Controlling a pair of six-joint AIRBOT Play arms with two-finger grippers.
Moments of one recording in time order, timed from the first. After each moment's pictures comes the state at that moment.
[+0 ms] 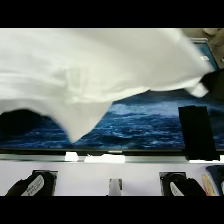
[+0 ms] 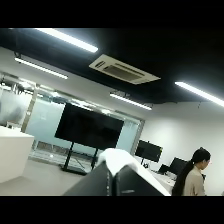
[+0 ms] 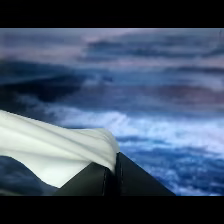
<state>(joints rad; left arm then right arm) 0.33 -0.96 2.03 0.75 -0.62 -1.48 0.10 -0.83 1.70 -1.34 1.56 1.65</state>
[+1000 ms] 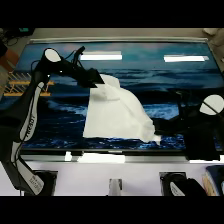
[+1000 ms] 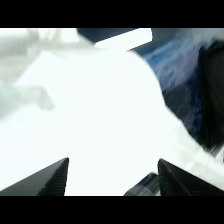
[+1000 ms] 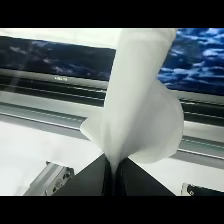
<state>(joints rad) -0.21 -1.94 2.02 0.75 -1.44 -1.48 0.10 -0.92 1.00 -1.19 1.61 1.68</state>
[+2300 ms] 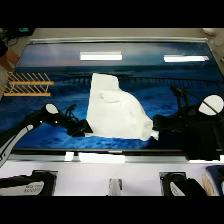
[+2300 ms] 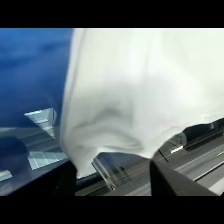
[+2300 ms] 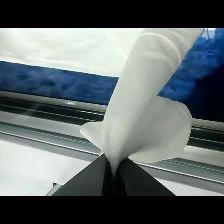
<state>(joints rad) -0.22 -1.45 0.81 0.81 -1.07 -1.48 0.10 -0.92 1.00 -1.18 1.51 1.67</state>
